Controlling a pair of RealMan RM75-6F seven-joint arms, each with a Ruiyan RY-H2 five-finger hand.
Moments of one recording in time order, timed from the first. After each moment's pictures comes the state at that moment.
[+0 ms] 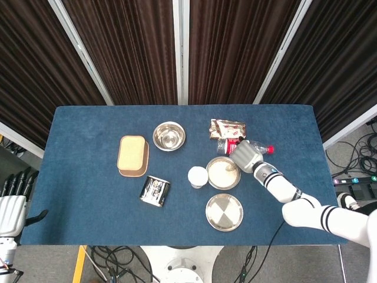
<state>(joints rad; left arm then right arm) -0.05 -1.21 -0.04 -1.53 1.47 1.53 0.06 1.05 -1.31 0.03 -1.42 -0.90 0.55 -0.89</state>
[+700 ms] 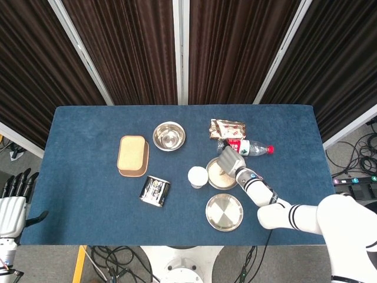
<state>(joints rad) -0.04 -1.23 -0.04 -1.49 1.47 1.52 0.03 1.22 -1.50 -0.15 -1.37 -0.64 0.72 -1.09</state>
